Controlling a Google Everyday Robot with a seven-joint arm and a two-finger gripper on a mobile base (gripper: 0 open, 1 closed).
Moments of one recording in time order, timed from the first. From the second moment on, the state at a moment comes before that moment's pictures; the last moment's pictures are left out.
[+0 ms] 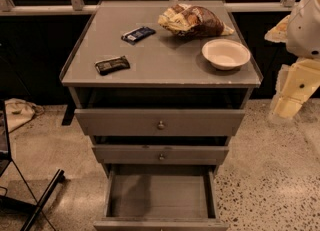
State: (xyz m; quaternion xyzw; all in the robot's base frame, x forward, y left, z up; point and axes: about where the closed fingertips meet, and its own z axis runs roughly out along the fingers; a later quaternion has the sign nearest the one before) arm 0.438 -0.216 0.979 -0.60 0.78 -0.04 0.16
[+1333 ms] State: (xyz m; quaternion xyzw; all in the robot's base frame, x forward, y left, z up) arm 0.539 -0.206 1.034 -0.59 0.73 -0.01 0.34
